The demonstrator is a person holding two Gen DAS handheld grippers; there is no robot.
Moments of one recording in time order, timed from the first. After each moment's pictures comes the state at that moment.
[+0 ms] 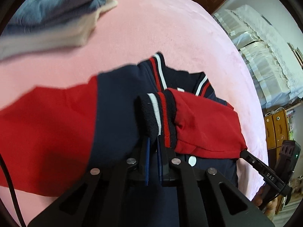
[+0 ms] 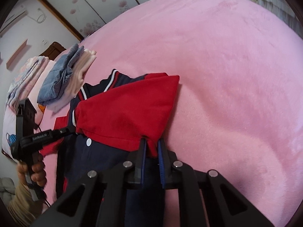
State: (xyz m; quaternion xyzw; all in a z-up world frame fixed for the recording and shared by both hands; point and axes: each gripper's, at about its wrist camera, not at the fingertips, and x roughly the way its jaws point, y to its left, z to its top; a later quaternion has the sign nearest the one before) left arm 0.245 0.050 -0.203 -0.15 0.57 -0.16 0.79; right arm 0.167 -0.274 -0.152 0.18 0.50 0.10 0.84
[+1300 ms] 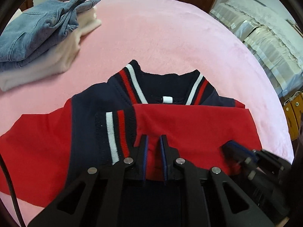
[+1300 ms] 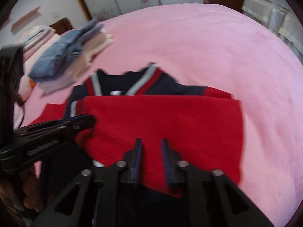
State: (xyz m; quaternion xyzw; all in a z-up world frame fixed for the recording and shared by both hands) left arm 0.239 -0.010 -0.201 -0.05 0.52 -0.13 0.84; right arm 0.213 -0.179 -0.170 0.06 0.49 0.09 0.87
